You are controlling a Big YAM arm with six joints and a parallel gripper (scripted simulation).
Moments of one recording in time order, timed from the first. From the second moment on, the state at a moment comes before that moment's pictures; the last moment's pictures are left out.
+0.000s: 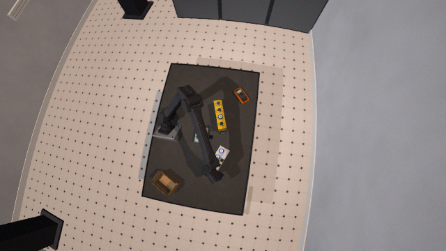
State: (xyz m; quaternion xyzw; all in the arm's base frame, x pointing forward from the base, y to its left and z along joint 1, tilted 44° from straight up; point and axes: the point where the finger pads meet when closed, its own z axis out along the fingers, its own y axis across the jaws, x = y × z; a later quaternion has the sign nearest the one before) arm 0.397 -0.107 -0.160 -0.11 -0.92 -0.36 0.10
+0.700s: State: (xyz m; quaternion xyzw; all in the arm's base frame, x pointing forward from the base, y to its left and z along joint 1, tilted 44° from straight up) arm 0.410 -0.172 -0.096 -0.11 -0.92 -0.35 0.09
